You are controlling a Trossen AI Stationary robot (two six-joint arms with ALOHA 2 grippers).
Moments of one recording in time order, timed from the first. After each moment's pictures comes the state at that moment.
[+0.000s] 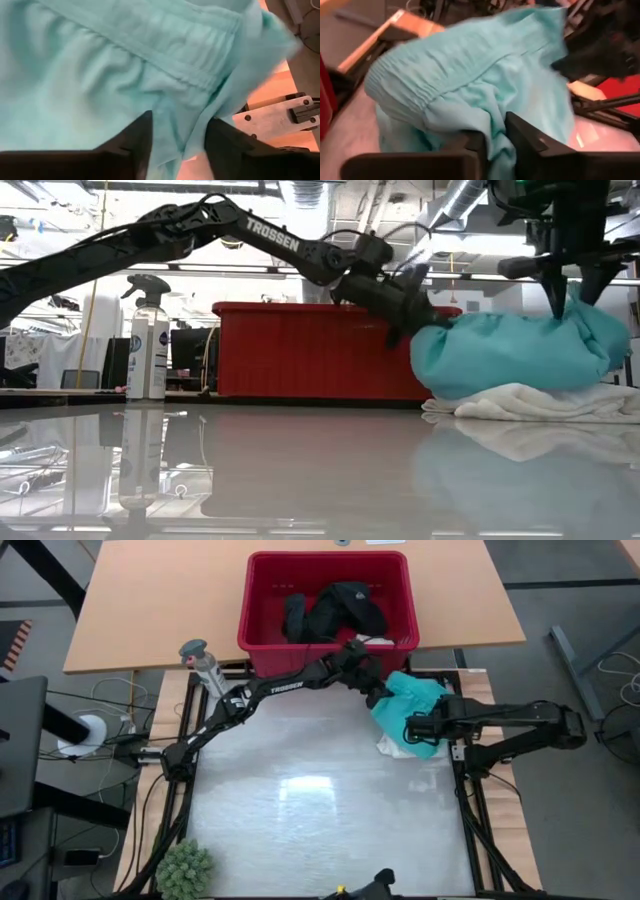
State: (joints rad) left arm 0.45 2.54 2.32 -0.16 0.55 -0.20; right arm -0.12 1.13 0.97 -1.57 0.52 1.69
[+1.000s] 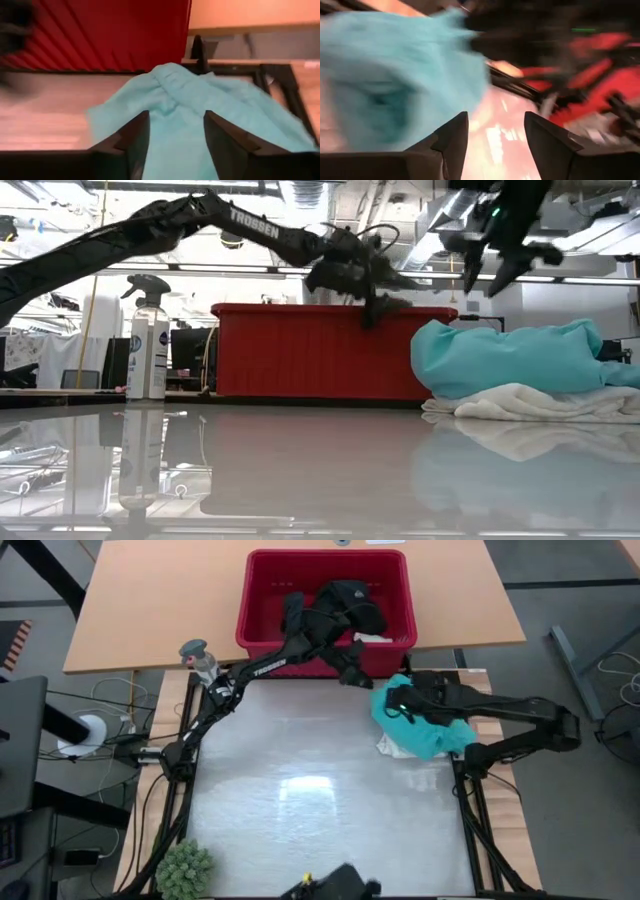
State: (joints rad) left arm 0.57 2.42 2.35 -0.46 1.01 -0.25; right arm -0.28 1.20 1.06 -1.00 0.79 1.11
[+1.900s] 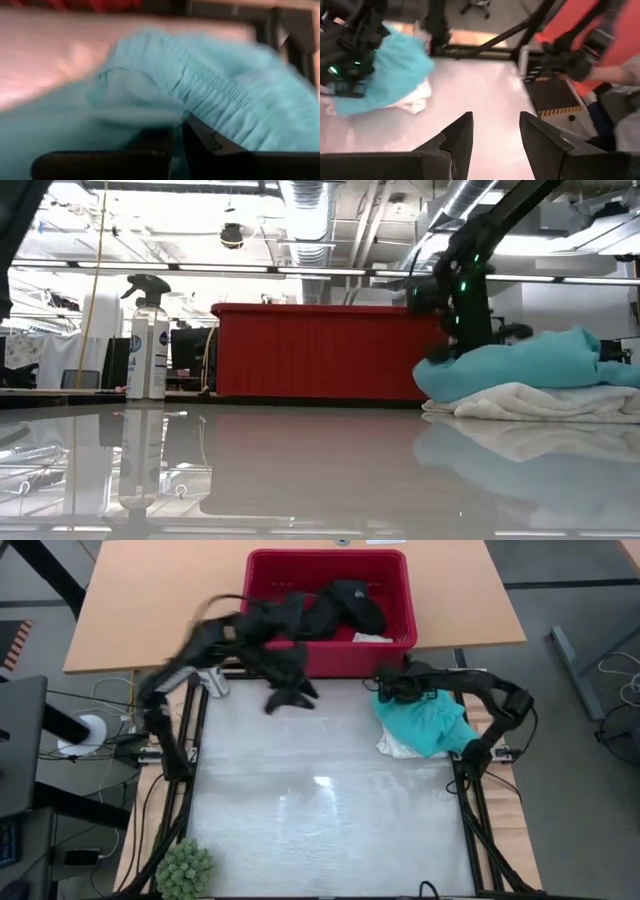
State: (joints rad) left arm 0.37 1.78 2.35 -1.21 0.65 0.09; right arm -0.67 1.62 1.07 -0.90 0.51 0.87
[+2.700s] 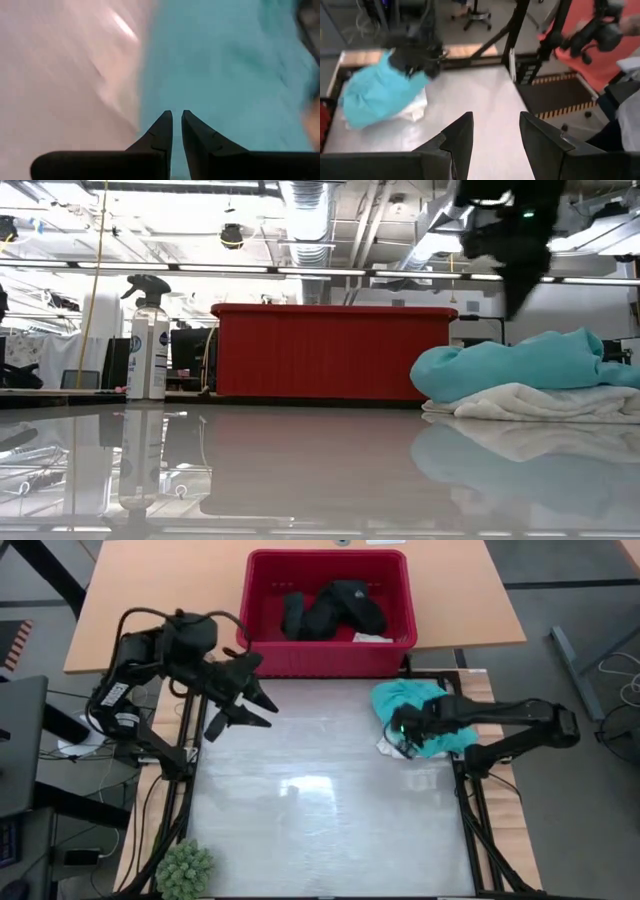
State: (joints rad) left arm 0.15 1.56 2.34 -1.28 0.42 0.08; right arm -0.14 1.21 1.04 -1.29 0.35 0.49
